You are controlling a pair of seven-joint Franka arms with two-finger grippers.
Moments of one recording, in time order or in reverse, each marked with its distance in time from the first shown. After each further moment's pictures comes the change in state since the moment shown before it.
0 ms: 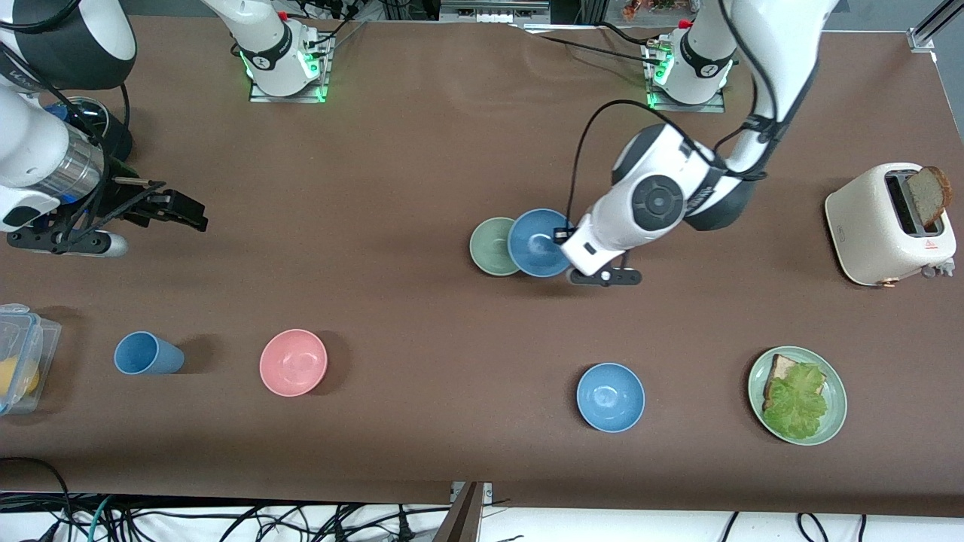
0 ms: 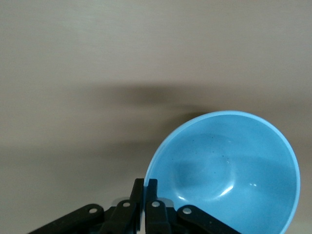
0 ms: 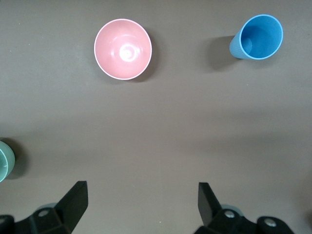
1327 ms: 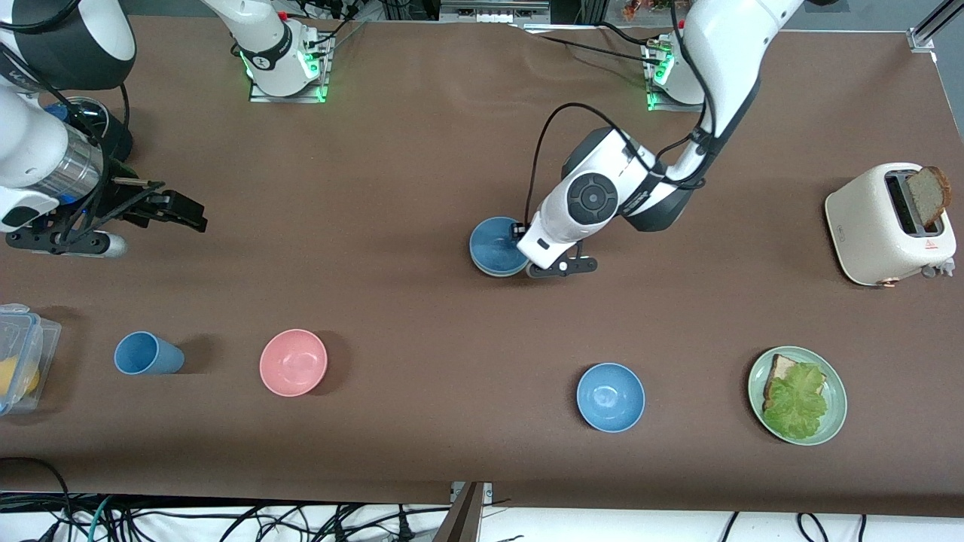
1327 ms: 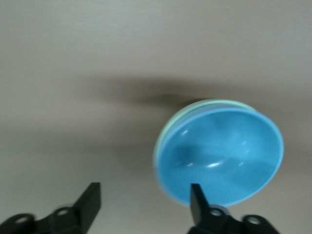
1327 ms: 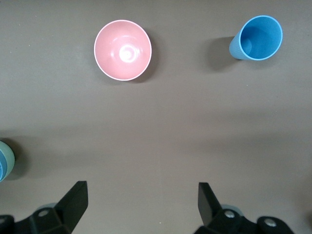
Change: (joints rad) left arm -0.104 0.021 0.049 0.052 0.003 -0.095 -0.173; right arm -0.001 0.000 0.000 0.000 0.000 0.003 0.000
